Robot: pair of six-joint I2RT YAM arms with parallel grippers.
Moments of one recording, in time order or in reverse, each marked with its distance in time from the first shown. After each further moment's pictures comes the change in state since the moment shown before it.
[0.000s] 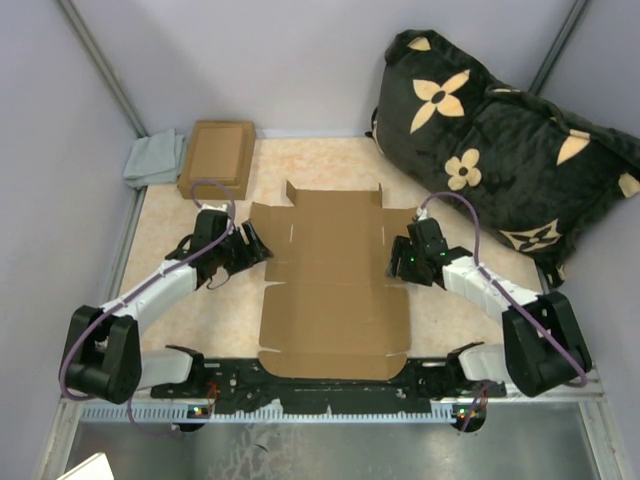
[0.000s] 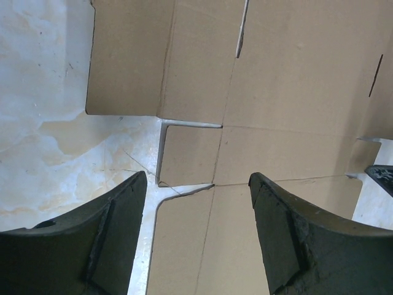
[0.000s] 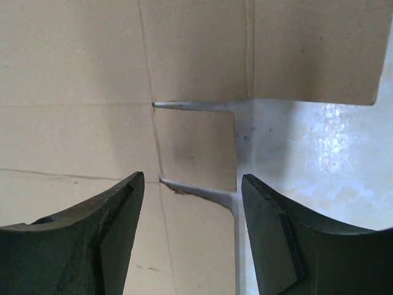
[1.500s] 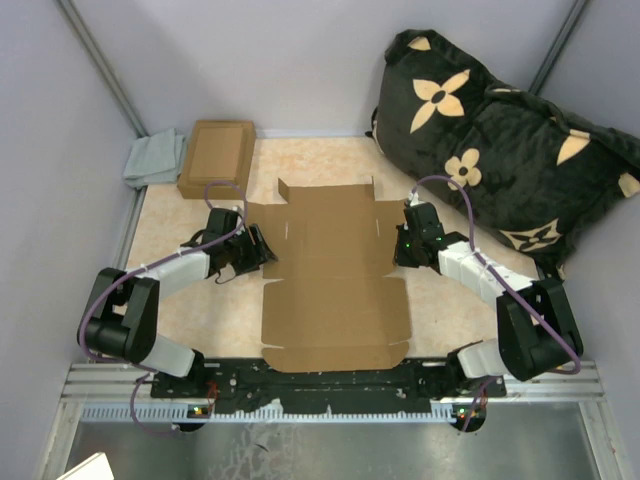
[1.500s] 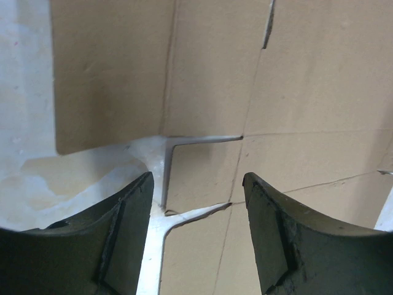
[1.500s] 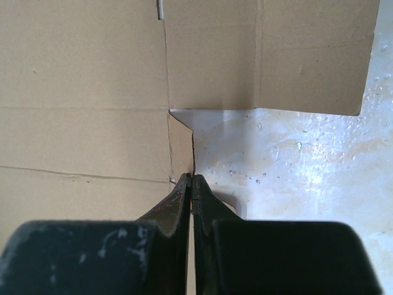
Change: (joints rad) left arm 0.000 0.204 0.025 0.077 0.014 0.019; right arm -0.009 0.103 0.126 0.019 -0.010 -0.111
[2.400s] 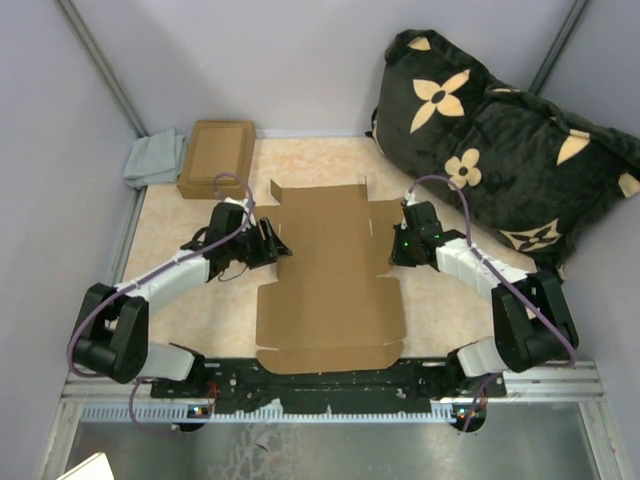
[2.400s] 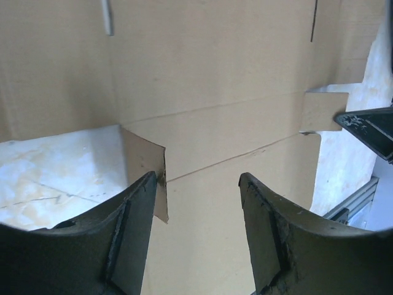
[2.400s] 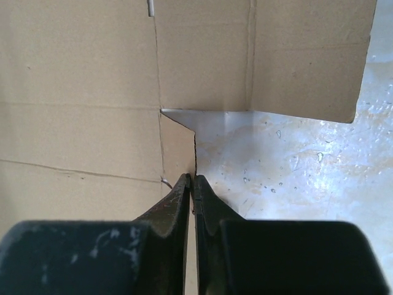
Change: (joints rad) left arm -0.076 -0.097 0.034 0.013 0.116 -0.050; right arm -0.003 0.040 0.013 0.019 -0.069 -0.013
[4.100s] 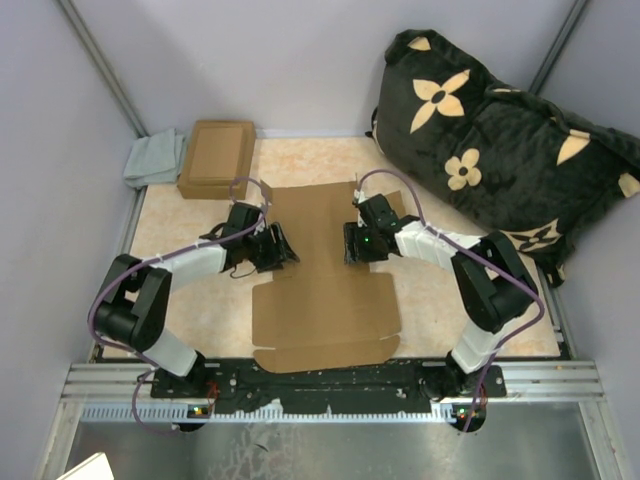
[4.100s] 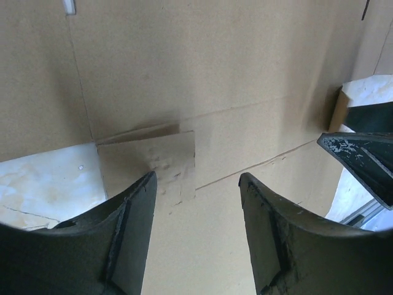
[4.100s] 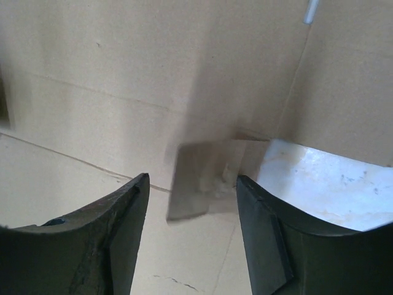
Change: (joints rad) left arm -0.051 0.198 0.061 0.006 -0.021 -0.023; right arm 0.203 0.290 0.224 0.016 -0.043 -0.033
